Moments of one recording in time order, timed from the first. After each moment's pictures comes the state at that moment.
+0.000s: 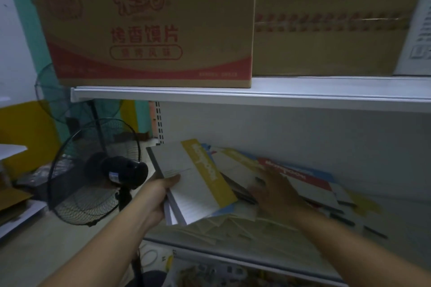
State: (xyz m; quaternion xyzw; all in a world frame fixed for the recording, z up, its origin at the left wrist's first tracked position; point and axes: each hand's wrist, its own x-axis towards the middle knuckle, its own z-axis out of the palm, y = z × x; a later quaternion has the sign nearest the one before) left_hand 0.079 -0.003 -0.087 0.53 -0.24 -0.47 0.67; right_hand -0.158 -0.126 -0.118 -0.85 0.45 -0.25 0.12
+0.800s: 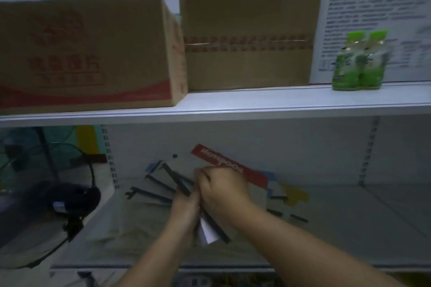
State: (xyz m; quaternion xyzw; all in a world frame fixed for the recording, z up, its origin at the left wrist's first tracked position) left_hand -0.097 -0.028 -0.078 0.55 -0.33 -0.42 0.65; right_hand -0.184 -0.045 -0.036 -0.83 0.46 -0.32 0.04
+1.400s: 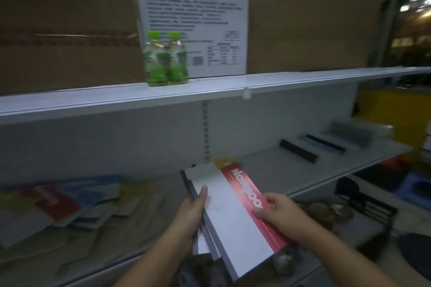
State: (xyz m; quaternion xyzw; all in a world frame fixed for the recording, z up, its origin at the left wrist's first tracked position) left_hand -0.470 -0.035 -0.119 0.48 -0.48 -0.62 0.41; right_hand -0.676 0.022 -0.111 -0.55 0.65 -0.37 0.38
